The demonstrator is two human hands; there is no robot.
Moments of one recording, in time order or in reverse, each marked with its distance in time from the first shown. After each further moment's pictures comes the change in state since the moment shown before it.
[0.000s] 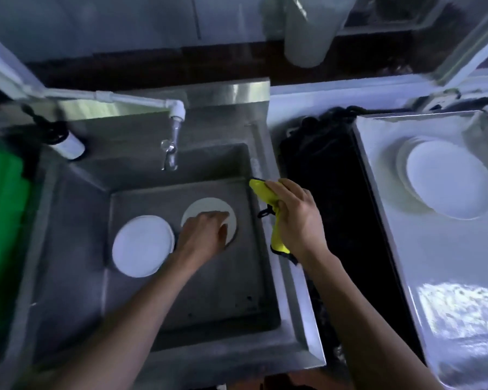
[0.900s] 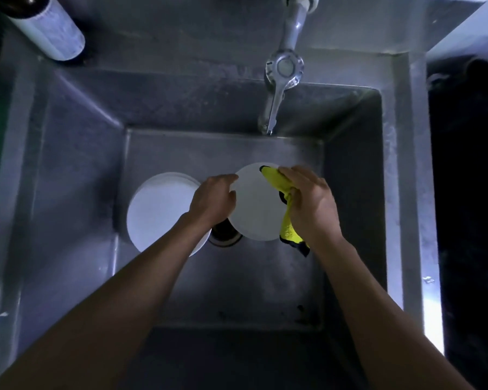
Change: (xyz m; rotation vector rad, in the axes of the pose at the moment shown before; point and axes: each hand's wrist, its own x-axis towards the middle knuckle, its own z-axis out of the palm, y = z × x) left_hand 0.084 -0.237 0.128 -0.280 -0.171 -0.385; right_hand 0.072 0.007 0.270 -0.022 -0.328 0.086
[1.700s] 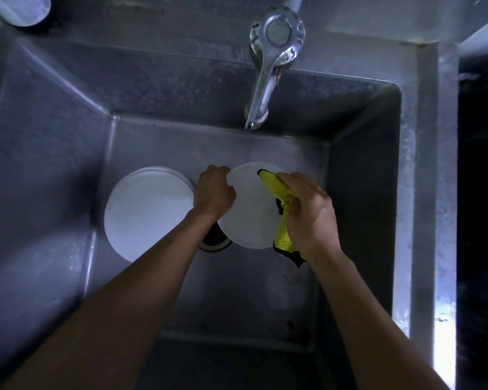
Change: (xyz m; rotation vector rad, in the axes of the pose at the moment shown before) left_hand 0.049 -0.003 0.053 -0.120 0.125 -0.190; right_hand 0.011 0.037 0.019 0.079 -0.011 -0.041
